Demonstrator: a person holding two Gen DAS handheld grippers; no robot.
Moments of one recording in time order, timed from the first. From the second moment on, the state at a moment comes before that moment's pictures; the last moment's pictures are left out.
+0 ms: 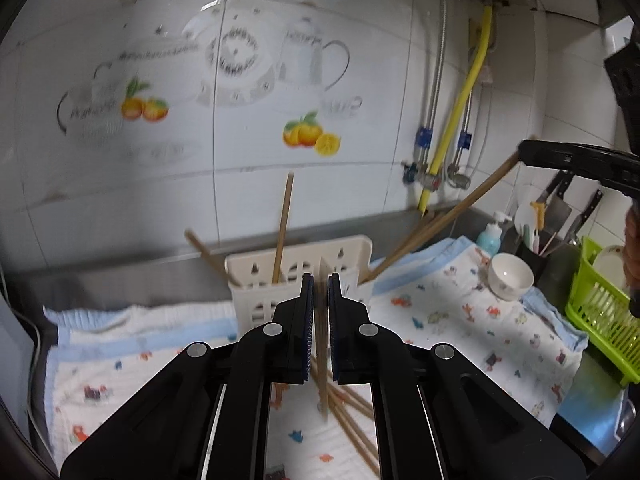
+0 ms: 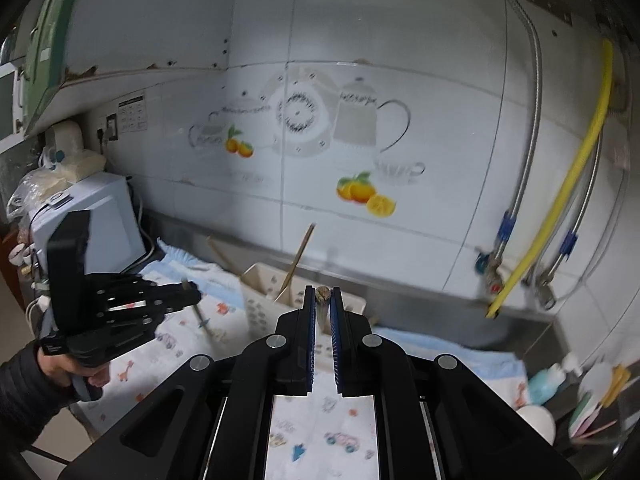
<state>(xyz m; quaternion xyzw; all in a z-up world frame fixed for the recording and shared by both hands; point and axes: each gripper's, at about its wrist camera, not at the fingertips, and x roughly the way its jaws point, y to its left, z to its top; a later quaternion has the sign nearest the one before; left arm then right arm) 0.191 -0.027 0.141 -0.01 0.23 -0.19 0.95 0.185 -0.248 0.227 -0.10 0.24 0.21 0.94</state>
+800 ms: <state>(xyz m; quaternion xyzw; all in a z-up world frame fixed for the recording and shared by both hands) 0.214 -0.013 0.187 -0.02 0.20 -0.18 0.96 0.278 -0.228 0.167 -0.09 0.33 0.21 0.91</state>
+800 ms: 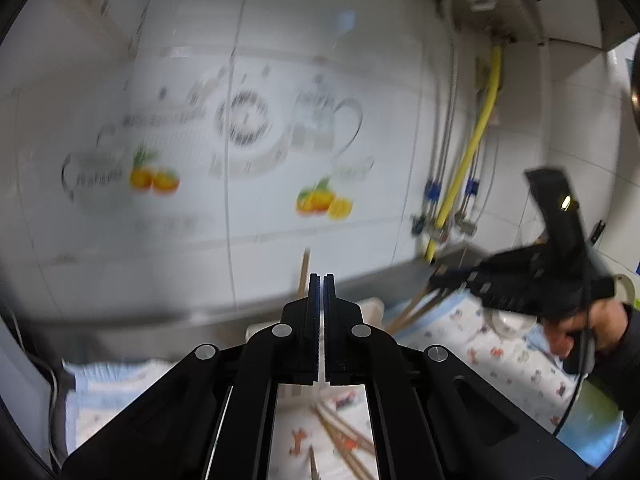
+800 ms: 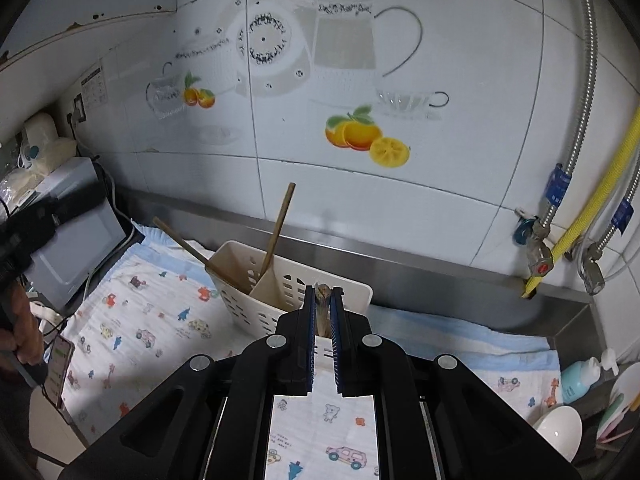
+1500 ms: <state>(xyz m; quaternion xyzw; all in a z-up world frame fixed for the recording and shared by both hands) 0.184 -0.022 0.024 0.00 0.41 -0.21 0.89 0.181 -0.240 0.169 -0.09 0.29 0.24 0.92</state>
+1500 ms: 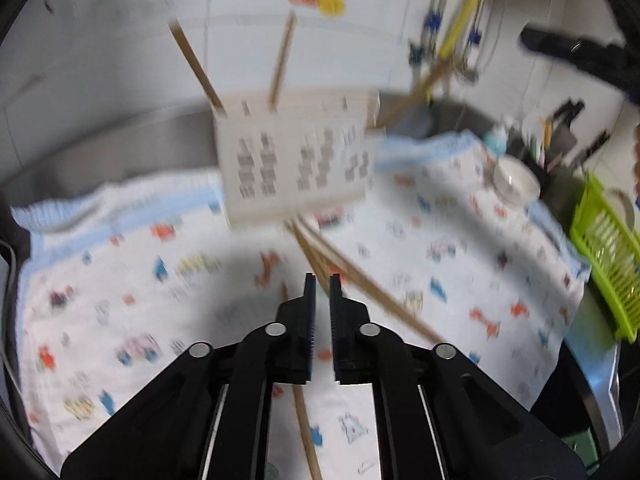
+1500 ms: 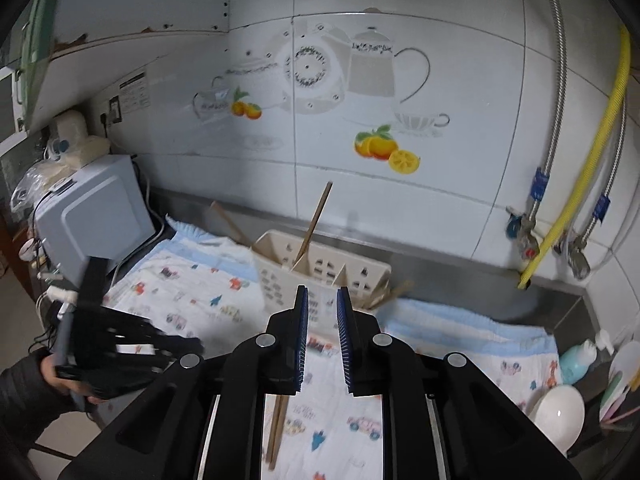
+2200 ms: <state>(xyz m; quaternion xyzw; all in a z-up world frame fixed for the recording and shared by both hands) 0.208 -0.033 -0.051 0.02 0.50 -0.17 0.85 0.142 -0.247 0.036 -0.04 0.36 0.27 0.89</state>
